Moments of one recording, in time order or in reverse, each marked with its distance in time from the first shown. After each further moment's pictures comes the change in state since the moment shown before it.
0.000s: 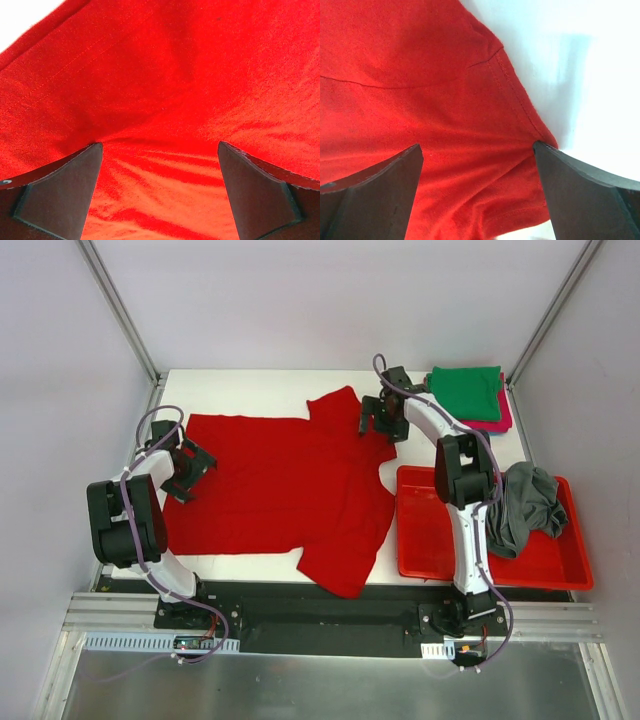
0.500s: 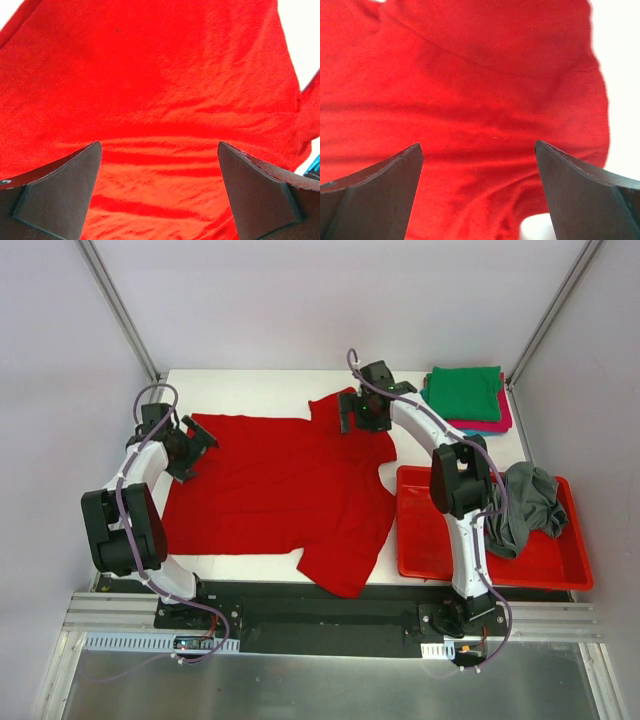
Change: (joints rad) left arm -0.002 -0.059 0.097 -0.028 0.146 0.048; right arm 0.093 -0.112 -0.031 0.019 -0.018 -0.142
